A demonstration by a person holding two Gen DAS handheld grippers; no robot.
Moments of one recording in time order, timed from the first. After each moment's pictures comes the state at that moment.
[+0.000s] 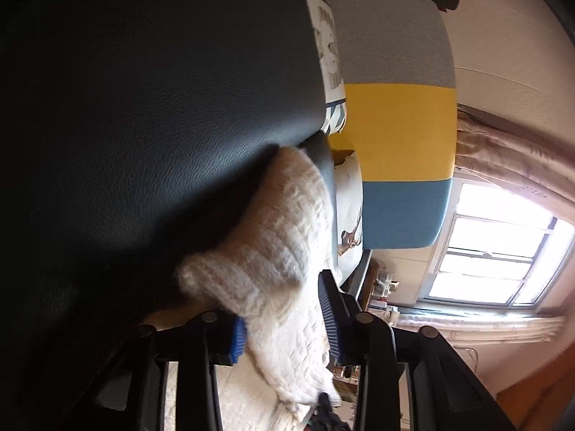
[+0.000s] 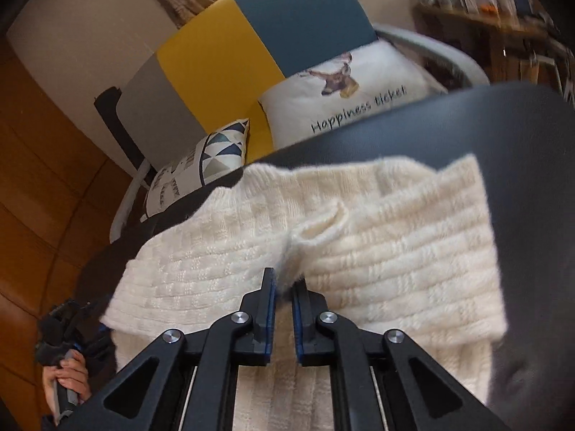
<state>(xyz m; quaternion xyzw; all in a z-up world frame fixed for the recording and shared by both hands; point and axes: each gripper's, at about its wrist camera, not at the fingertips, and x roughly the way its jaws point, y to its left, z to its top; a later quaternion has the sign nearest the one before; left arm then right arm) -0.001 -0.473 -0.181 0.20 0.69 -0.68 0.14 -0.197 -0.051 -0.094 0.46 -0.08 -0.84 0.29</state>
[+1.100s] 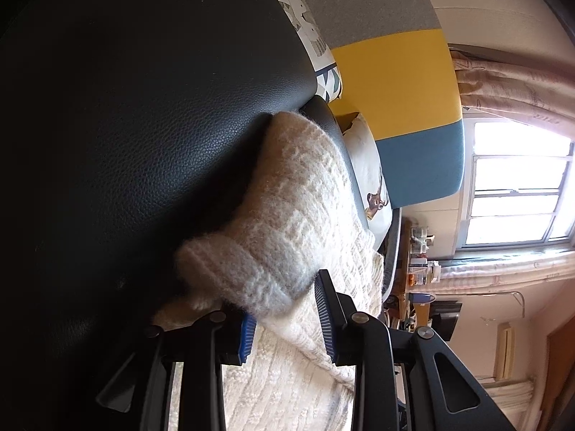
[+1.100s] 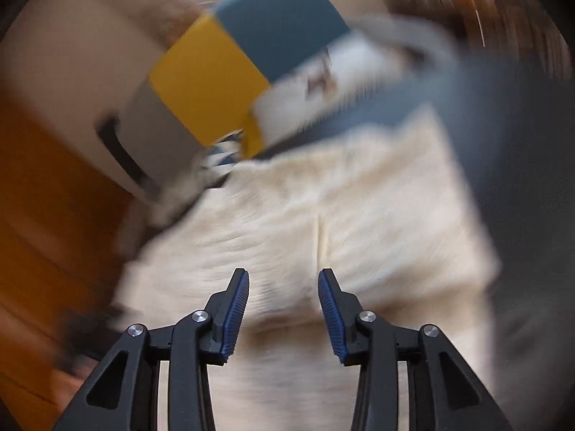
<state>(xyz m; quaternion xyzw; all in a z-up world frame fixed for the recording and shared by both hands) -0.019 -0.462 -0.198 0.30 0.63 -0.71 0.11 -0.156 -0.027 -0.103 0.41 -0.03 -0.87 0.26</state>
